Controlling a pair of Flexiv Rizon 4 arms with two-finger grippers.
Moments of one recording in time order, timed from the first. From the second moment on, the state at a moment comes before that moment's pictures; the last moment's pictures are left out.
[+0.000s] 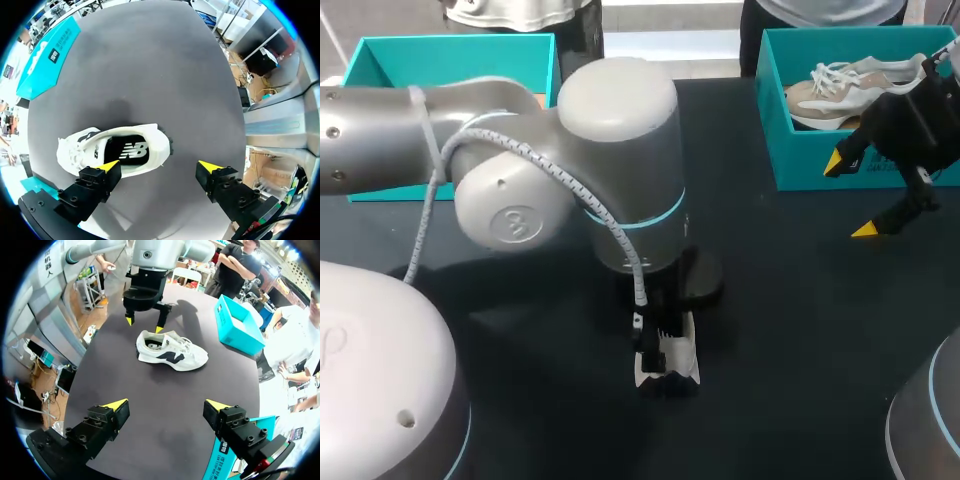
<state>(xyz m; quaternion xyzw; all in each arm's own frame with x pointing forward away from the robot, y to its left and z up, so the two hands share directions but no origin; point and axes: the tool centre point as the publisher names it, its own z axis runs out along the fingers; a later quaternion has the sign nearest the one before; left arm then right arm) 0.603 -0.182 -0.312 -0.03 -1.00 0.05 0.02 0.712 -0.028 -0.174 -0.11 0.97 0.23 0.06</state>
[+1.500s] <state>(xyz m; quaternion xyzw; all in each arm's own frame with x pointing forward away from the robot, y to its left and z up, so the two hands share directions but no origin) 0.597 -0.198 -0.395 0.01 -1.00 0.00 0.02 0.712 -0.028 -0.174 -0.11 0.97 0.23 0.06</state>
